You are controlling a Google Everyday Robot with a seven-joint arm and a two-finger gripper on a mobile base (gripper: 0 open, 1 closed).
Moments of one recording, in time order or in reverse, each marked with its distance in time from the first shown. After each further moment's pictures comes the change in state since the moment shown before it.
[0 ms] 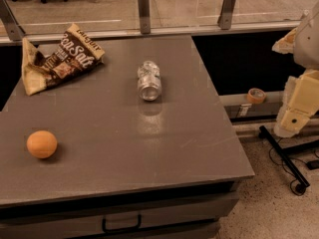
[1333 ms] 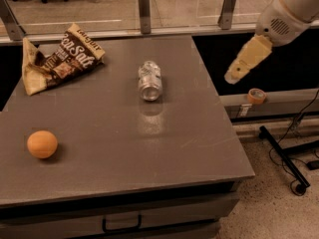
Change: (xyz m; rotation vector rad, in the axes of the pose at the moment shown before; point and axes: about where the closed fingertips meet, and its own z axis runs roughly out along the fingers) arm -0.029 -0.127 0.069 -0.004 -0.159 0.367
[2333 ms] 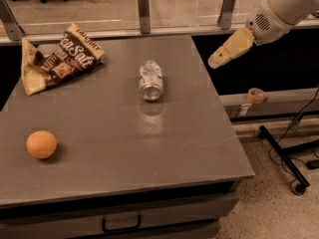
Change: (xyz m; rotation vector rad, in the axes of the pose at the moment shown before) arm -0.028 -0.024 0.025 0.006 -0.090 0.281
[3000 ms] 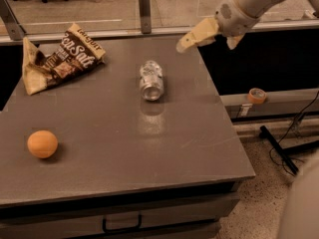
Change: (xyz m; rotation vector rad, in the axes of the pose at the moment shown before) arm -0.051 0.026 0.038 -0.091 0.022 0.219
